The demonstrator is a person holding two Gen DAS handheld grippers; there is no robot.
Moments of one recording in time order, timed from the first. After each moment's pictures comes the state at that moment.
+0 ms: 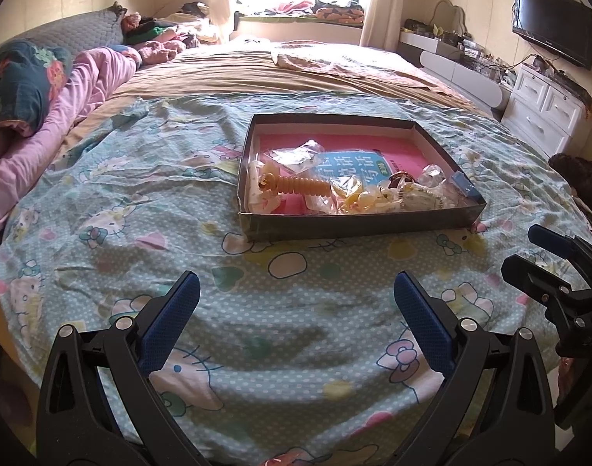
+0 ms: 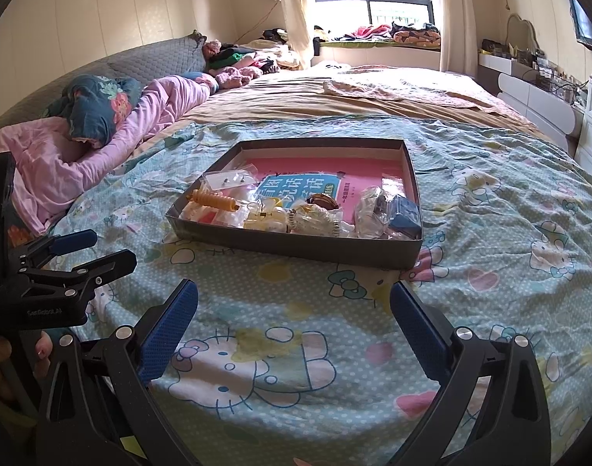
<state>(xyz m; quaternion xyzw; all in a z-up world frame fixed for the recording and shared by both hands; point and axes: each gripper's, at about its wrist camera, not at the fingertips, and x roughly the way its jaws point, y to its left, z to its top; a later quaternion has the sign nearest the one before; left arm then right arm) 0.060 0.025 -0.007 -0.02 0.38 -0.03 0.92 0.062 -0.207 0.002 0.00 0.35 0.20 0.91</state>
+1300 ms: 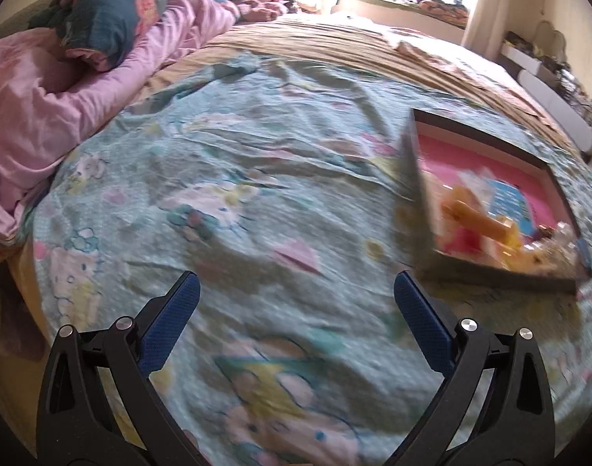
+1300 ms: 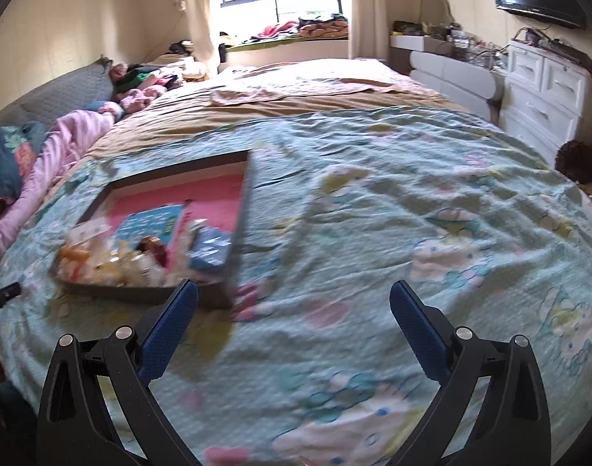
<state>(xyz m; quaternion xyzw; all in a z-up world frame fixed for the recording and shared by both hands) 0.122 0.143 -0.034 -0.07 0.43 0.16 0.88 0.135 -0.339 -0.010 0.03 0.36 0.02 0.93</state>
